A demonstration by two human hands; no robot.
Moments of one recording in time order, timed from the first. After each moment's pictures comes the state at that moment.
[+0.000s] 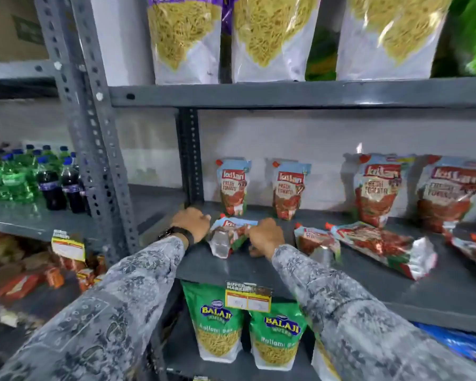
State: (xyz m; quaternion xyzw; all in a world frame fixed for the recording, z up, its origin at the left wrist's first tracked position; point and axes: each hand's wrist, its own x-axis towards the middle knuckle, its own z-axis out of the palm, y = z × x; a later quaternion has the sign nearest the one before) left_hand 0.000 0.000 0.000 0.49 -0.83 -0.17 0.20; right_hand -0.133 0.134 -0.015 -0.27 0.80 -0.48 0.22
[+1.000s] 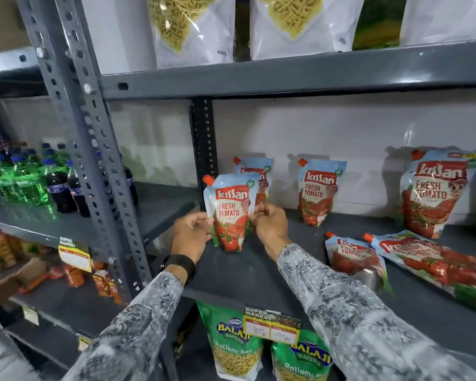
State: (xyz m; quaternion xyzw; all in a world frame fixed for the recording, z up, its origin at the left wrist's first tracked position) left_hand -0.004 -0.038 -0.040 0.40 -0.59 -0.51 0.48; right_hand -0.158 0.042 -0.022 -0.29 0.65 -0.67 0.21
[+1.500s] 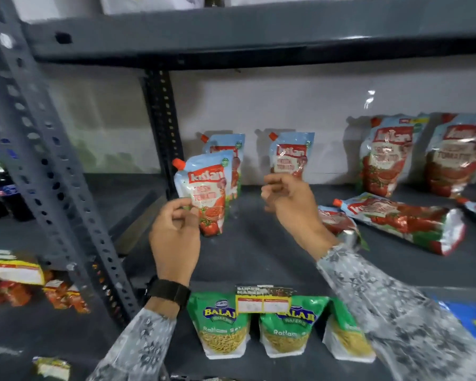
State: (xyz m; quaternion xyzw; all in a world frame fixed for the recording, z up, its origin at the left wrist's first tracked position) left_hand 0.012 0.011 -0.048 0.33 -0.64 -0.40 0.56; right_hand -0.169 0.132 -0.009 -0.35 0.66 -0.66 0.09
